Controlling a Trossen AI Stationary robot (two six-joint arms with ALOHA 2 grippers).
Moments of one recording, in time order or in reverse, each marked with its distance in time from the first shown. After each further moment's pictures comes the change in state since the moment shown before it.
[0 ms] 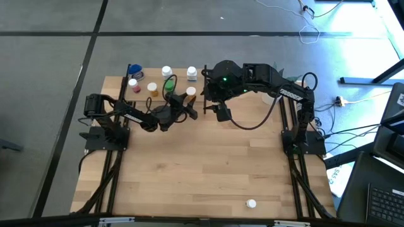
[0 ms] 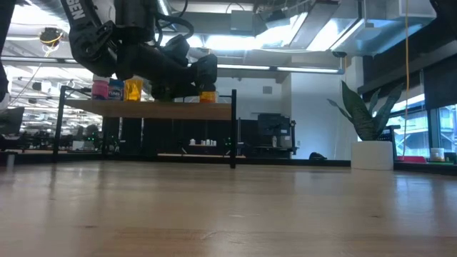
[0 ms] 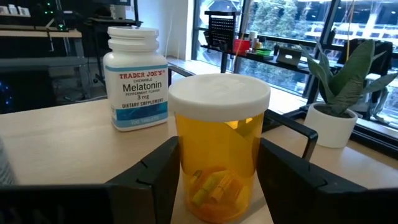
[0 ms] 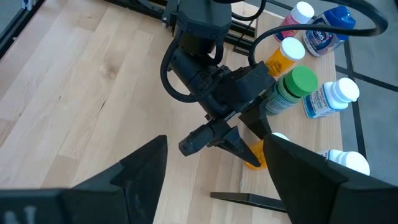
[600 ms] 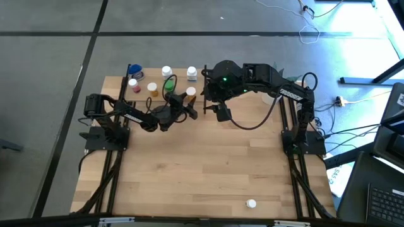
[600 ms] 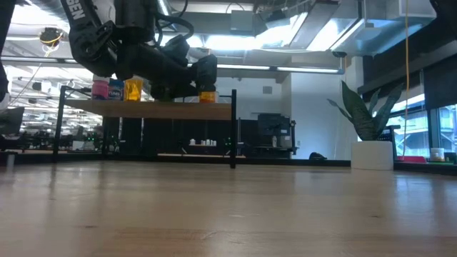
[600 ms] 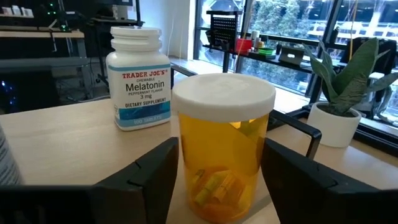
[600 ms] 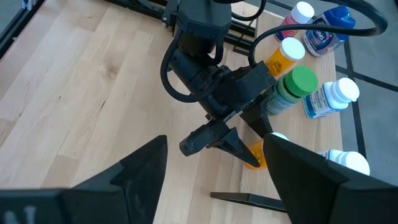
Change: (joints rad) left arm 0.000 0.000 -0.001 0.000 -0.008 0.008; right arm 0.000 0.000 0.000 0.000 0.000 0.000
